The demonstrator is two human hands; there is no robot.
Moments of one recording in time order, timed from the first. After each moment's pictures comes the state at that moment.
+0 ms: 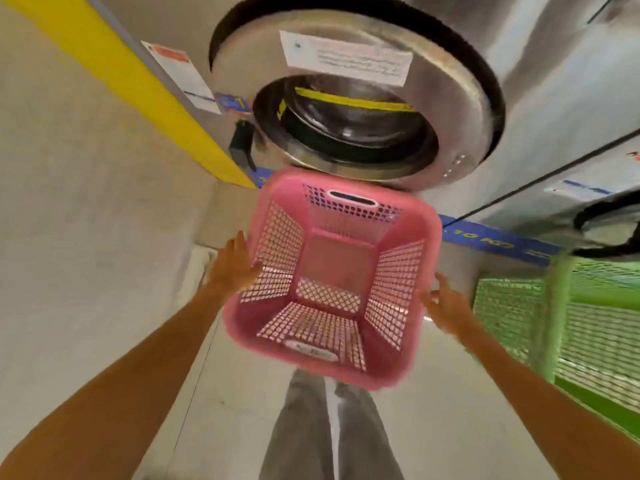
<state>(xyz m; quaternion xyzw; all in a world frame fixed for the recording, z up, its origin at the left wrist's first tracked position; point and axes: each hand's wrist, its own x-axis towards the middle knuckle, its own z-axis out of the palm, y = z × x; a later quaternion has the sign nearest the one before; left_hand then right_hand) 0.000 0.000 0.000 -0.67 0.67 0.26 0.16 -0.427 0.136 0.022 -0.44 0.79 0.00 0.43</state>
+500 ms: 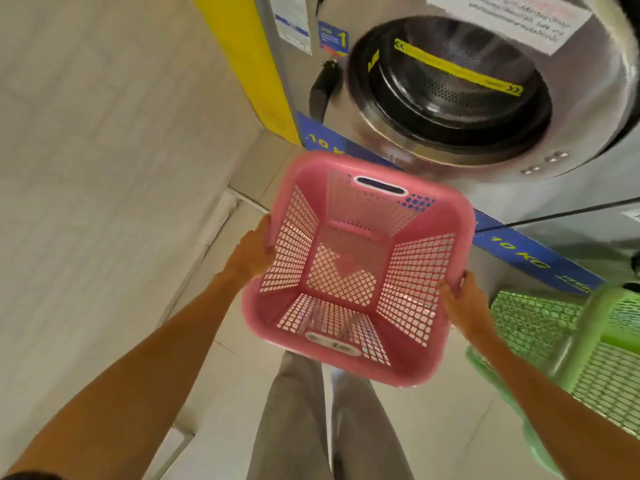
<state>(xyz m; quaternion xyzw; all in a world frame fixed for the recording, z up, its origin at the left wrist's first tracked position) 0.004 0.083 0.082 -0.74 0.53 0.41 0.02 -0.387 0.136 0.035 -0.46 0.81 -0.01 0.36</state>
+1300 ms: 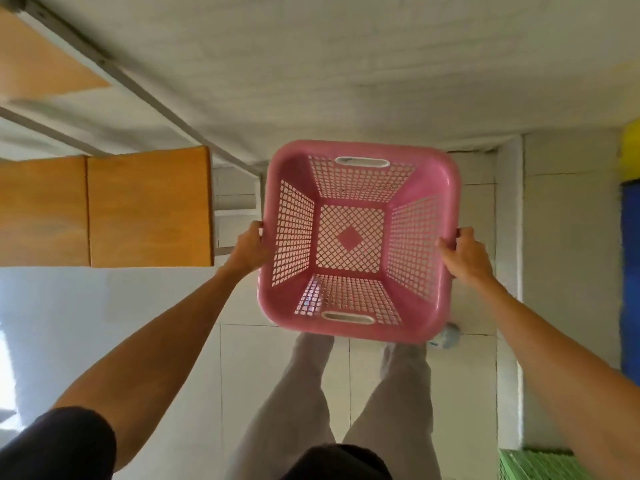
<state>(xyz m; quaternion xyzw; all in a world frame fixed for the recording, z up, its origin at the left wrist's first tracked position) 0.276 0.641 0.060 -0.90 -0.04 0.40 -0.19 0.092 0.292 0.023 -0.79 0.44 0.25 0.36</state>
